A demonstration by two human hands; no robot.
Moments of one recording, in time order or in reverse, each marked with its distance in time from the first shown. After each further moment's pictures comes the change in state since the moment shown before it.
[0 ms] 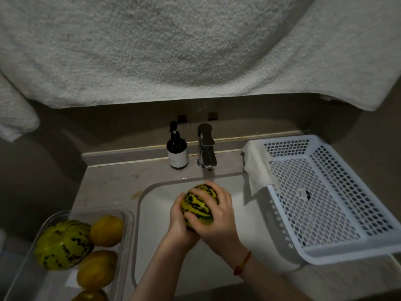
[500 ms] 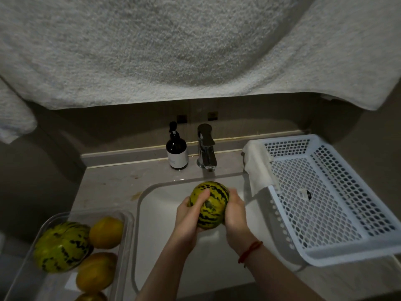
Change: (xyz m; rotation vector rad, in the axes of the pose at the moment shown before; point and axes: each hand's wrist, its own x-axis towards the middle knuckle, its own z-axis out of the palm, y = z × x) left_hand -0.005 -0.004 0.009 0.556 -0.044 0.319; right_hand 0.029 0.012 -0.003 0.732 0.199 1.036
